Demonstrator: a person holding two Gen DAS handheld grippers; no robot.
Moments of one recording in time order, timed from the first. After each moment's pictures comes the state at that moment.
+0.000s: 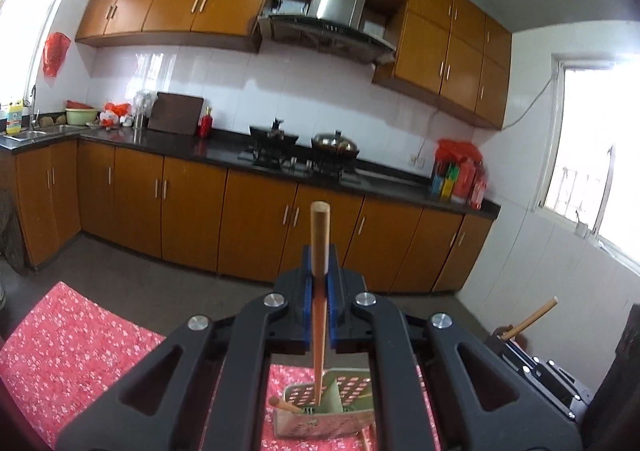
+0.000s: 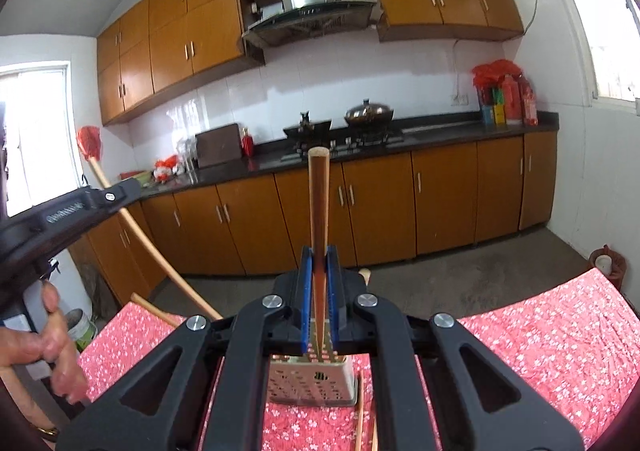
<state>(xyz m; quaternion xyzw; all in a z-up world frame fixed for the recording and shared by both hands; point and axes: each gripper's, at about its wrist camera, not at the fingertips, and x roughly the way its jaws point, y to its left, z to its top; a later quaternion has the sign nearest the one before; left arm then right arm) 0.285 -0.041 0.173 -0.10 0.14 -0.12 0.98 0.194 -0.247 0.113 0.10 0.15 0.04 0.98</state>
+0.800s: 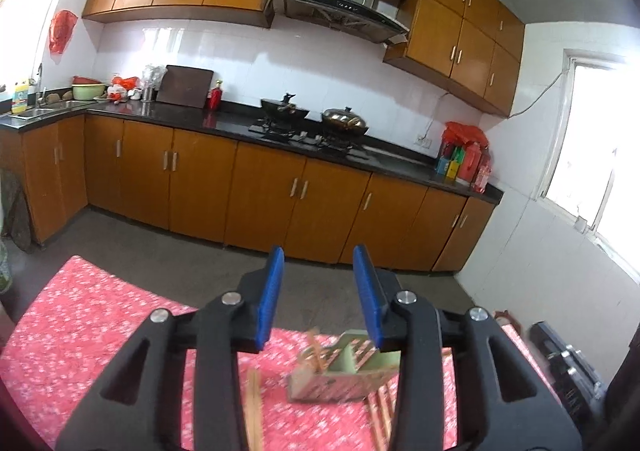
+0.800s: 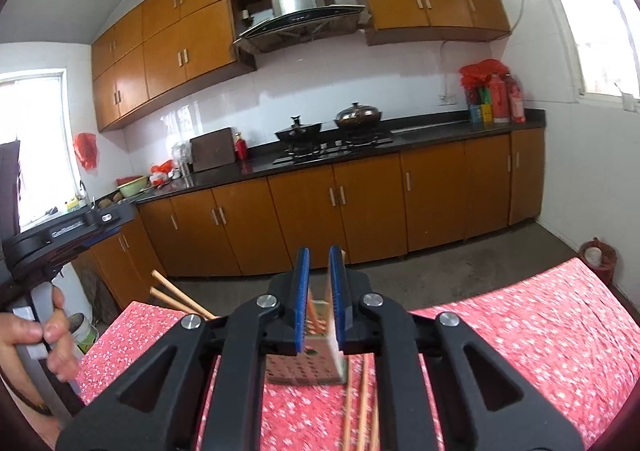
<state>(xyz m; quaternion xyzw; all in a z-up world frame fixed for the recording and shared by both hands) 0.248 0.012 0.166 -0.11 0.18 -0.11 0.97 0.141 -0.268 0.131 0.11 0.14 0.02 0.98</state>
